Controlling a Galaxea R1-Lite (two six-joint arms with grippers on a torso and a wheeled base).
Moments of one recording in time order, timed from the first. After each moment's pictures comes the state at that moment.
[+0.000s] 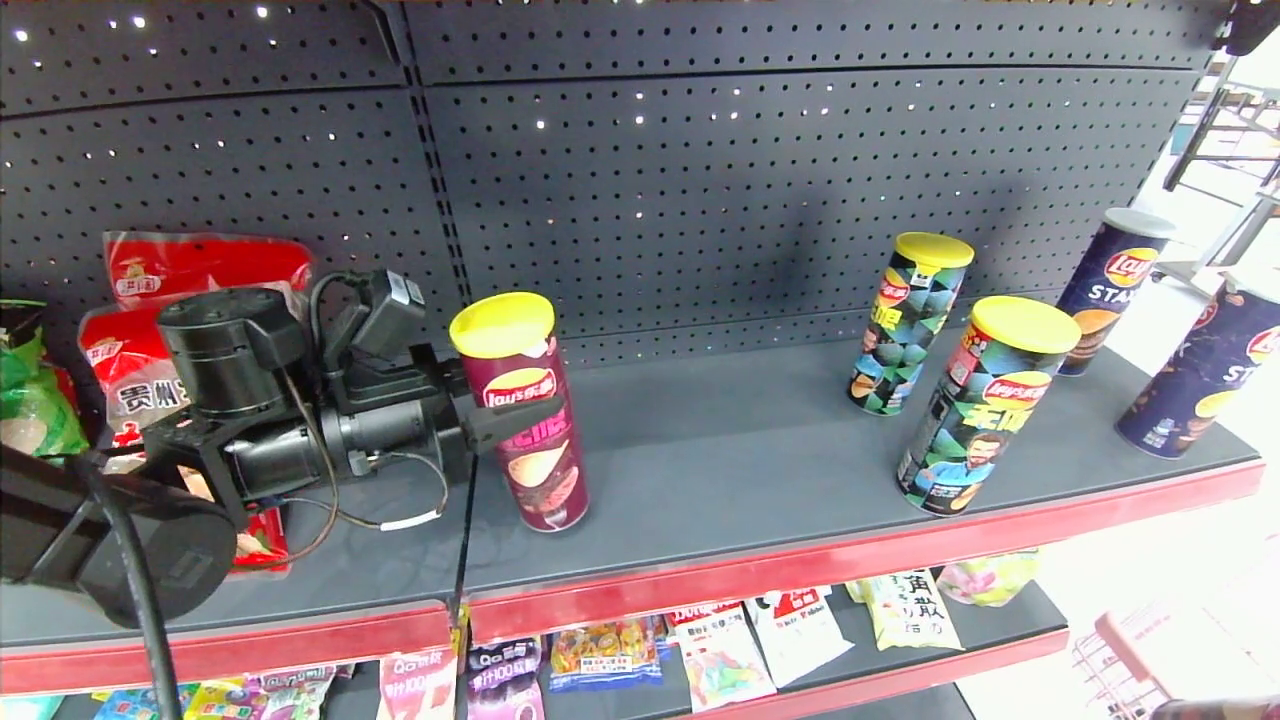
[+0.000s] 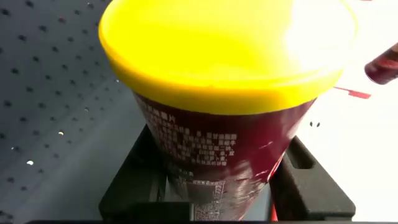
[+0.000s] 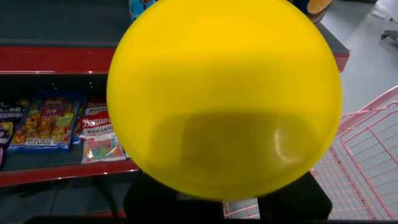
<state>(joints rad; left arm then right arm) -0.28 1.80 -0.64 -1.09 -0.77 0.12 0.14 0.11 -0.09 0.07 -0.20 -0.14</state>
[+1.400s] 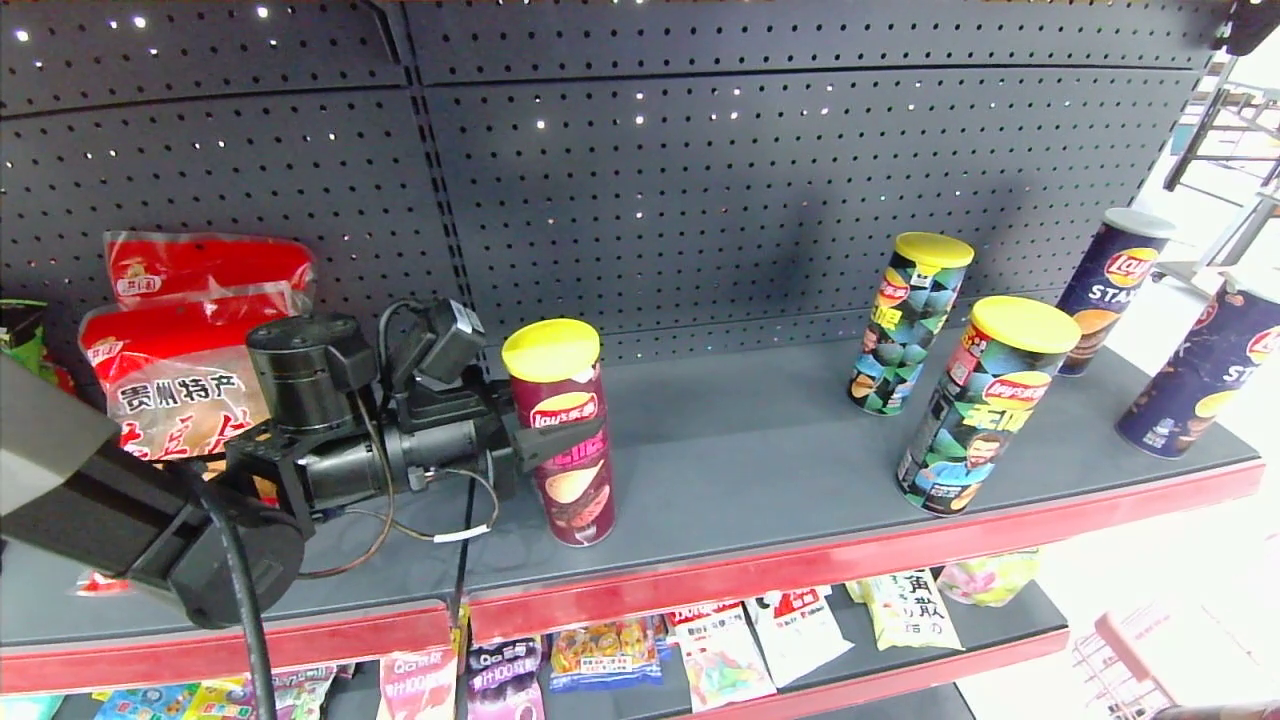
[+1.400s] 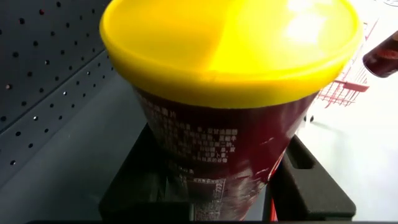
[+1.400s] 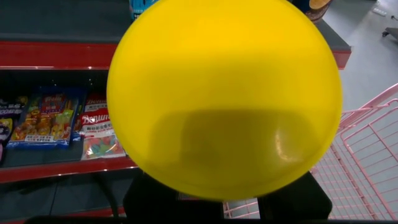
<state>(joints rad) -0.35 1.91 -0.67 -1.14 -0.73 0.13 0.14 0.10 -0.08 0.09 -0.20 -0.14</state>
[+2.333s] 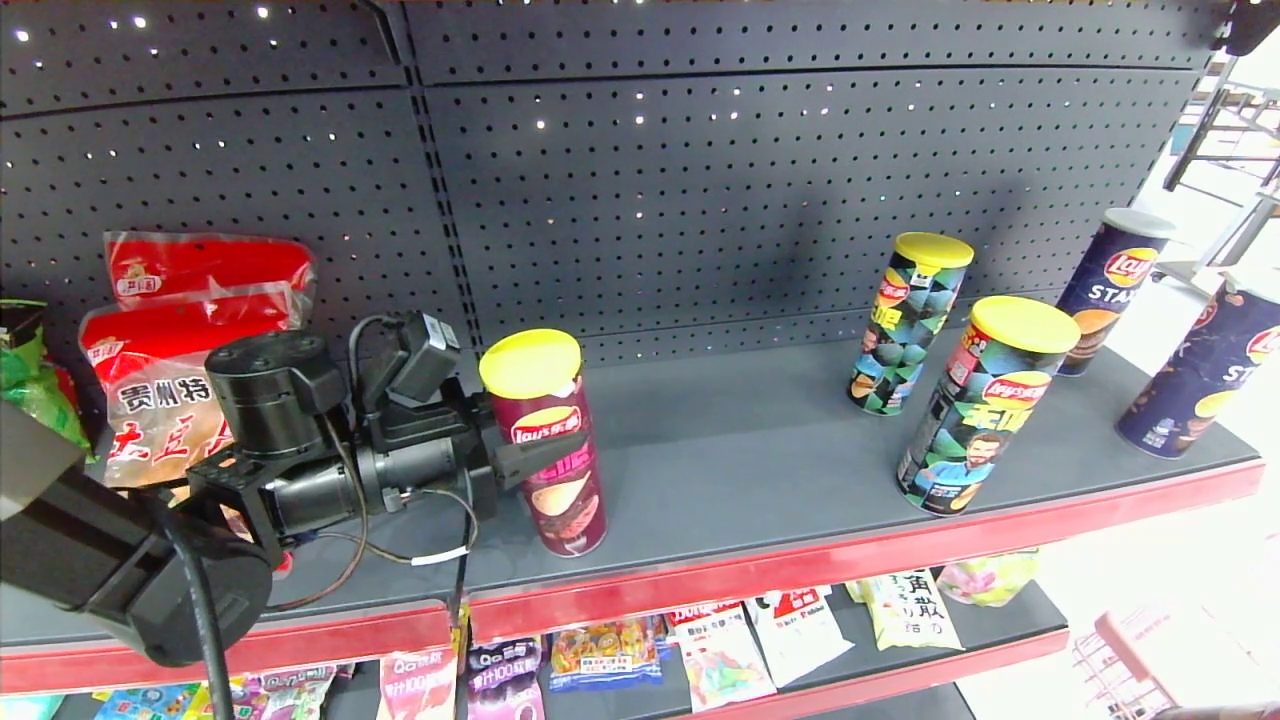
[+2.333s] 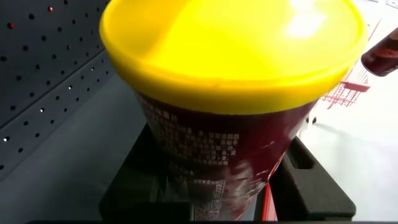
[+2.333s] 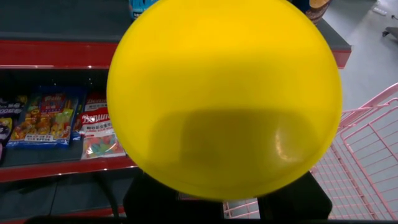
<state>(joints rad) -0.34 1.87 -0.57 -1.21 -0.73 0.13 0.14 0.10 -0.08 0.09 -0.20 -0.14</state>
